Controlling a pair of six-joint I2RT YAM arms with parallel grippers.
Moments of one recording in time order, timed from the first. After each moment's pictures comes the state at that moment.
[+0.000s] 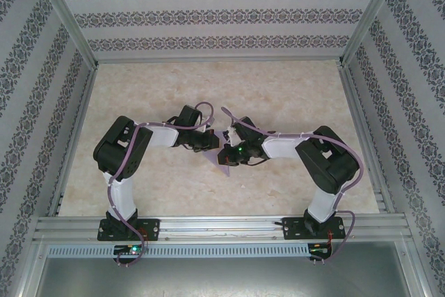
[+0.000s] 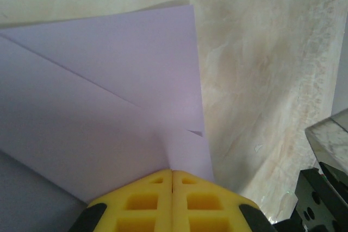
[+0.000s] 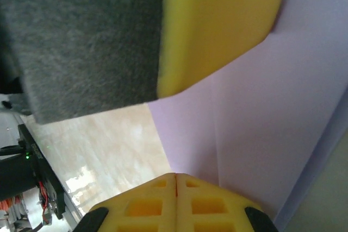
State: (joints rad) left arm -0.46 1.93 0.96 0.01 0.66 -0.62; right arm 0.66 1.78 0.84 -0.08 -0.62 0.68
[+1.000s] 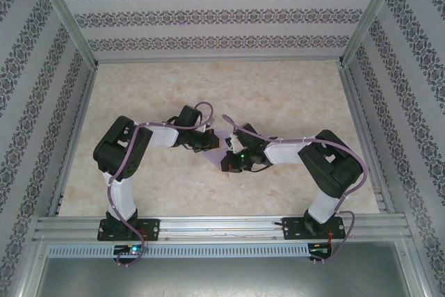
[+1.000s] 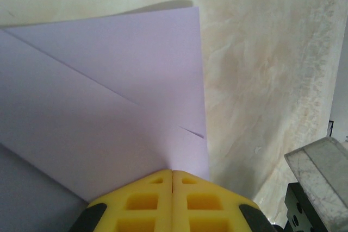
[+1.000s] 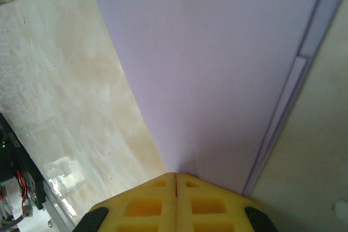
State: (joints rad) left arm -0.46 1.93 0.96 0.01 0.65 -0.63; right arm 0.69 1.72 0.74 -0.08 -0.58 0.68
